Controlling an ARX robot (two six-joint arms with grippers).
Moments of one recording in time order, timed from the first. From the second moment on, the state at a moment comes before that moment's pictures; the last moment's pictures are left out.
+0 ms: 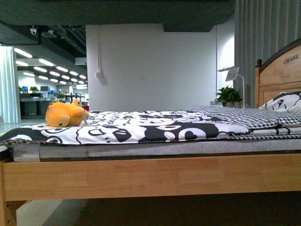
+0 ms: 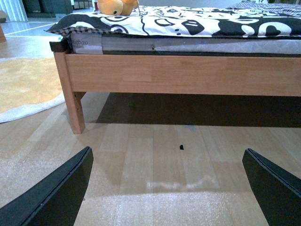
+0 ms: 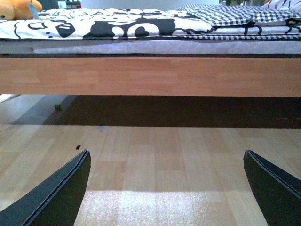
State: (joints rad) left arm 0.00 0.00 0.01 0.00 0.00 0.00; right arm 0.00 0.00 0.01 0.00 0.00 0.00
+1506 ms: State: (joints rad) left arm 0.00 0.00 0.01 0.00 0.00 0.00; right arm 0.00 0.00 0.01 0.00 0.00 0.00
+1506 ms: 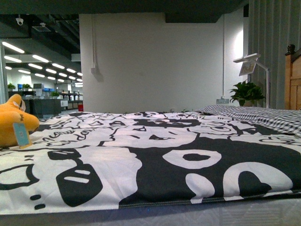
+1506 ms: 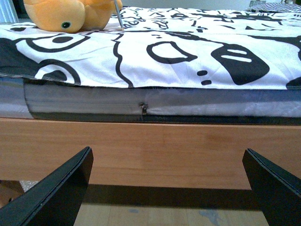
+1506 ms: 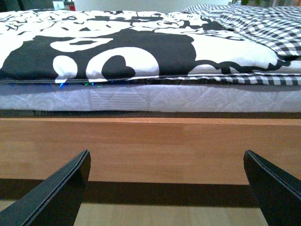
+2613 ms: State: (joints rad) left arm 0.00 0.00 0.01 0.00 0.00 0.00; right arm 0.00 0.00 0.01 0.00 0.00 0.00
